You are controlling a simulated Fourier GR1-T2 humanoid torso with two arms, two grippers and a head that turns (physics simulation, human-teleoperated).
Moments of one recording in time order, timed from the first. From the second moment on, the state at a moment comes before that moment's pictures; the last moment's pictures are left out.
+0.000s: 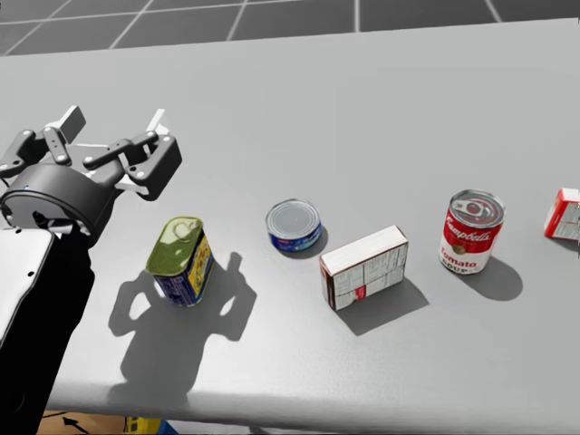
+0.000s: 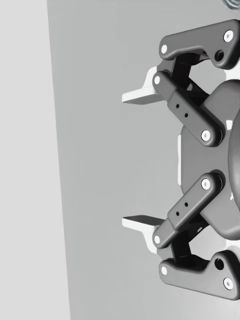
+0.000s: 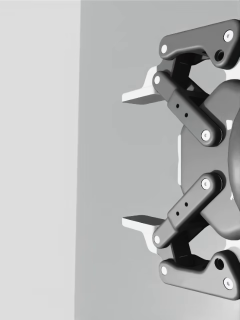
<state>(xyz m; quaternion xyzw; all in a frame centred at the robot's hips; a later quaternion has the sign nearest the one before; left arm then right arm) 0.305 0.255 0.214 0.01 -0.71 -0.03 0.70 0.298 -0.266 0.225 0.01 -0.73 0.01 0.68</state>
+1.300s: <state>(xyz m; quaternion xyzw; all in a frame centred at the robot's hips) 0.298 0.197 0.203 -0.17 -0.48 -0.30 0.81 0.303 -0.265 0.216 -0.01 -0.73 0.03 0.68</state>
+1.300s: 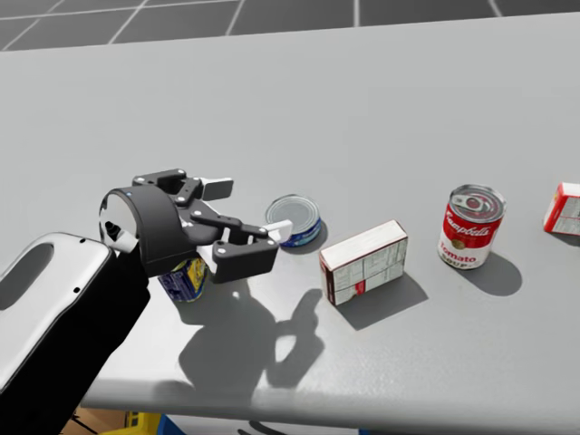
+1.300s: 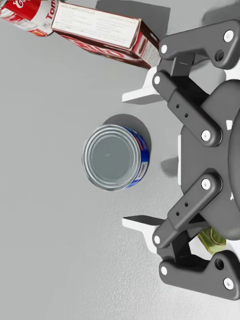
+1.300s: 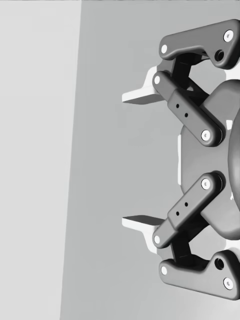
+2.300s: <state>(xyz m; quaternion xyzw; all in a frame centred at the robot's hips) 0.348 0.150 0.158 -0.15 -0.43 -0.31 0.83 0.304 -0.270 0.216 -0.02 -0.73 0.03 0.68</state>
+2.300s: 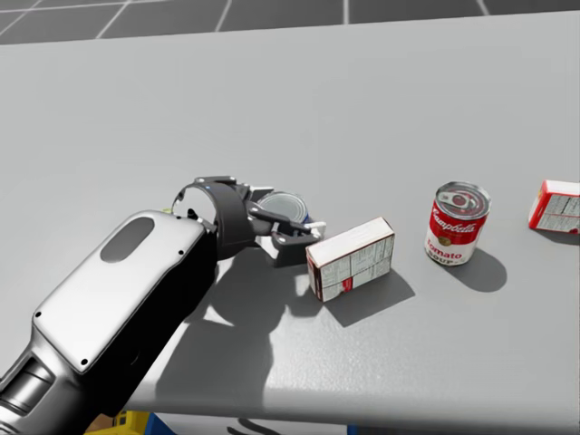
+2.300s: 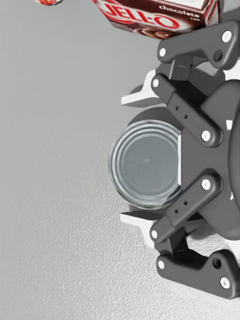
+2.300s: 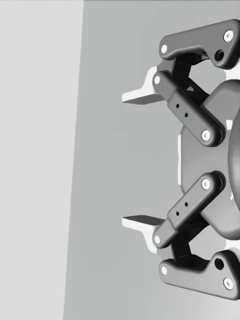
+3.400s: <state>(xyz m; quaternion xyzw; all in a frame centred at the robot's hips) 0.343 0.157 0.174 -0.09 -0.44 -0.29 0.84 0.304 -0.273 0.216 -0.01 -0.74 0.03 0.68</state>
